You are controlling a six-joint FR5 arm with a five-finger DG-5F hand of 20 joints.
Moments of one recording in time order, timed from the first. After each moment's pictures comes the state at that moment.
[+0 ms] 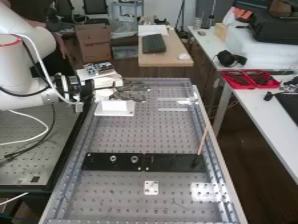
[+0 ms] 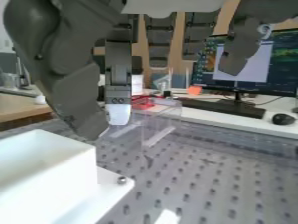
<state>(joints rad) 1.44 -1.82 -2.07 -2.56 -2.18 -0.90</state>
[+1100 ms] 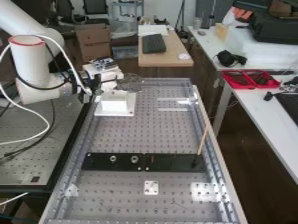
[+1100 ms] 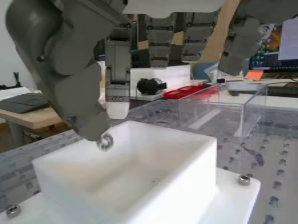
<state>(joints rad) 1.59 -1.85 -2.09 -2.56 -2.21 -0.83</state>
